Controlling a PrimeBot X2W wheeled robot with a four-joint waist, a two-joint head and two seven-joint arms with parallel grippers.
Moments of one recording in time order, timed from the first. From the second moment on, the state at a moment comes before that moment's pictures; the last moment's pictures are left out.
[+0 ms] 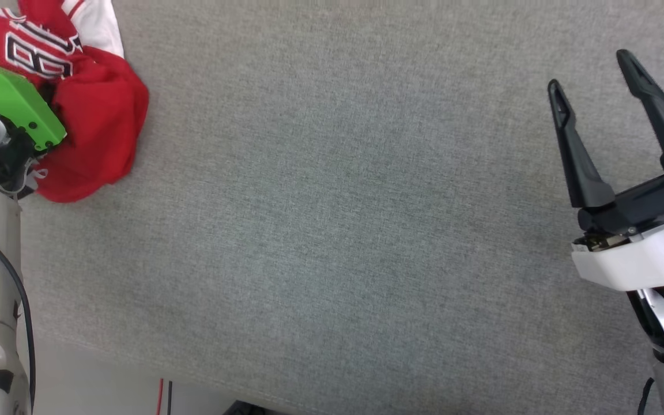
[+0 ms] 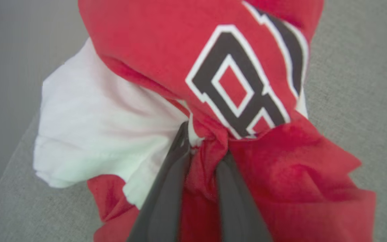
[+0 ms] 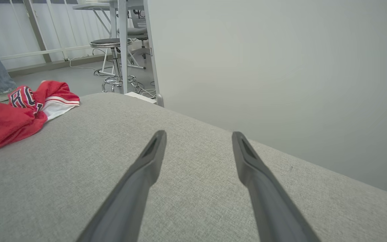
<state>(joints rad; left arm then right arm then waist) -0.99 0.41 -0.02 0.97 -0.60 -0.13 0.35 -0.32 -0.31 0.17 -0.40 0.13 0.13 0.02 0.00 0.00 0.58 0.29</state>
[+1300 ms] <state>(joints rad) -0.31 0.37 -0.16 0.11 -0.50 0.08 0.17 -0.06 -0.07 0.05 -0.19 0.13 0.13 -0.12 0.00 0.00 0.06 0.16</state>
